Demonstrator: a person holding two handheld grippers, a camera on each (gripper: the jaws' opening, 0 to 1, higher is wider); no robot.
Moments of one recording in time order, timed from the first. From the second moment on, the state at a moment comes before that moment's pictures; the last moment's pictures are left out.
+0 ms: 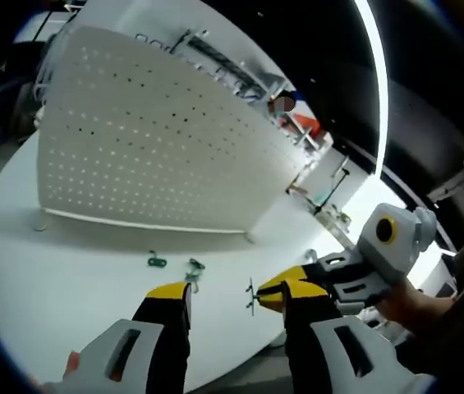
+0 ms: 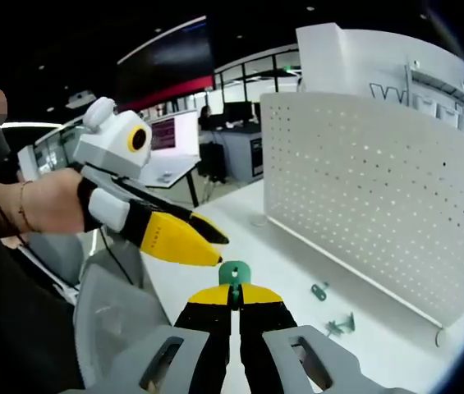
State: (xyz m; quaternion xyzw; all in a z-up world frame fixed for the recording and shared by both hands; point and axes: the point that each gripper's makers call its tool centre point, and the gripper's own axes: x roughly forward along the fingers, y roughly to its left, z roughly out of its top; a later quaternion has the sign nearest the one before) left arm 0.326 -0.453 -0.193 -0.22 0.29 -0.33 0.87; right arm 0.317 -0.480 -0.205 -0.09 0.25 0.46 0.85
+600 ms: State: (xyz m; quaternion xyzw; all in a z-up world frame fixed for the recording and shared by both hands) left arm 0.312 -0.474 -0.180 -0.17 0.24 -0.39 0.87; right arm 0.331 -0.490 -0.205 -0.09 0.25 0.44 0.86
